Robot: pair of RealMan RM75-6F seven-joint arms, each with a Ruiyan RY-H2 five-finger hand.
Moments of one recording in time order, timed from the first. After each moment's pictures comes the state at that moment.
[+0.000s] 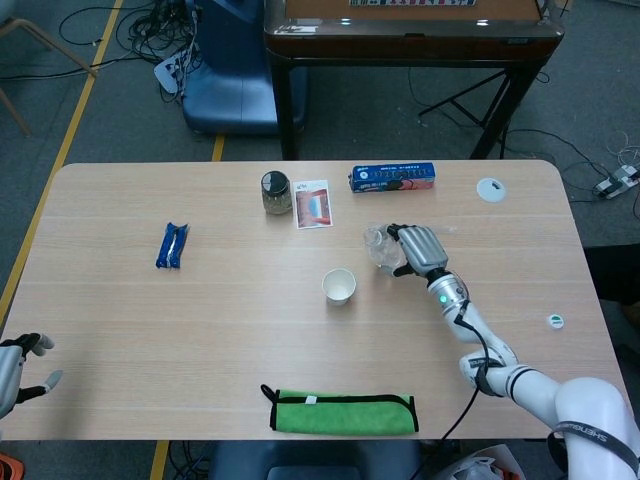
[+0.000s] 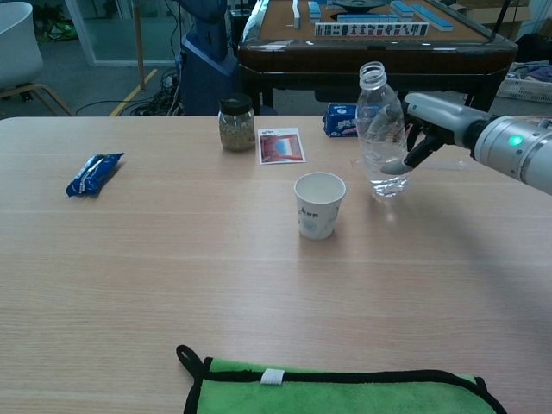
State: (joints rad) left arm -0.07 -1.06 -0.04 -1.66 1.35 1.41 0.17; right arm 0.81 -1.71 0.20 -0.86 -1.32 0.83 0.32
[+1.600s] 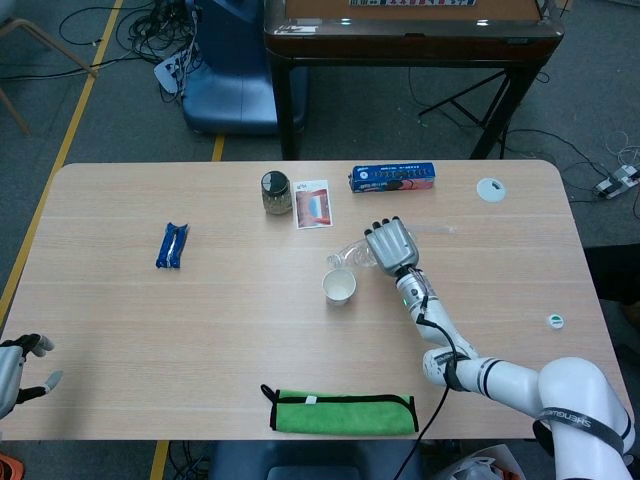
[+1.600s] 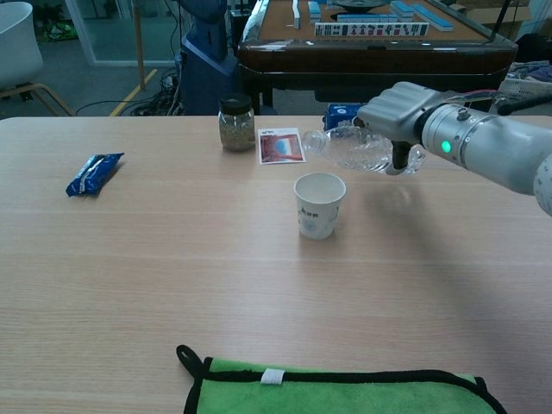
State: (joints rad) left arm -0.07 -1.05 -0.04 -1.67 1.34 1.41 0.17; right arm 0.96 -1.70 0.19 -1.09 -0.88 0.86 -0.89
